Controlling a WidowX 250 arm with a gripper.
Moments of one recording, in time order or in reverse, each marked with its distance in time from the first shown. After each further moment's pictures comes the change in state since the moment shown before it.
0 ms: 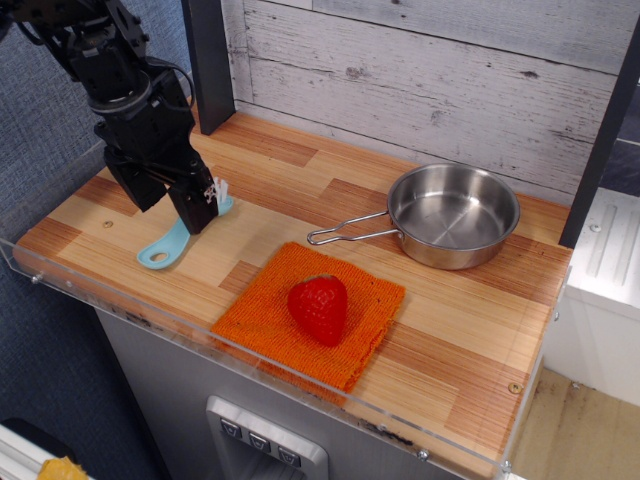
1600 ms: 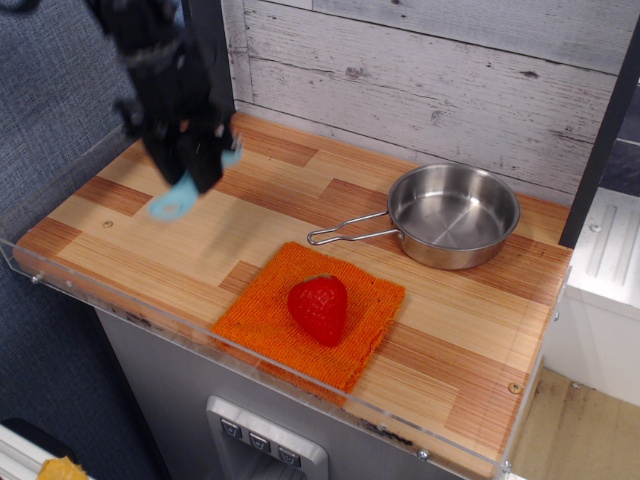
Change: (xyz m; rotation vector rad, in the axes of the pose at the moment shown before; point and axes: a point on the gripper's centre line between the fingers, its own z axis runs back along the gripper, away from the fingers) arm 0.031 -0.011 0.022 -0.071 0.123 0.166
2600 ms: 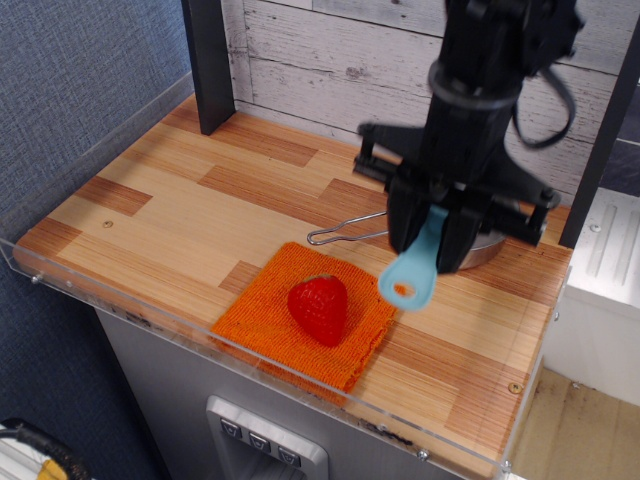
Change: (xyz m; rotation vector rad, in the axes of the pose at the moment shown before) arm -0.040 -0.197 0.005 0.148 -0.016 -0.065
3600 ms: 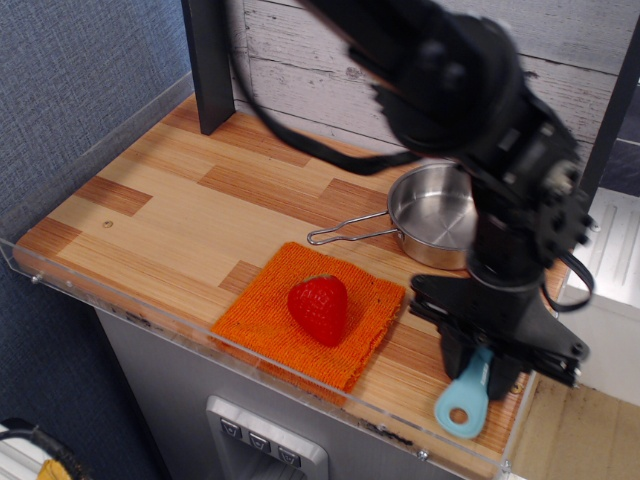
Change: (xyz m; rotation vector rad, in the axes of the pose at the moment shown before) arm -0.005 -0.051 -0.087 -0.082 -0.012 -0.063
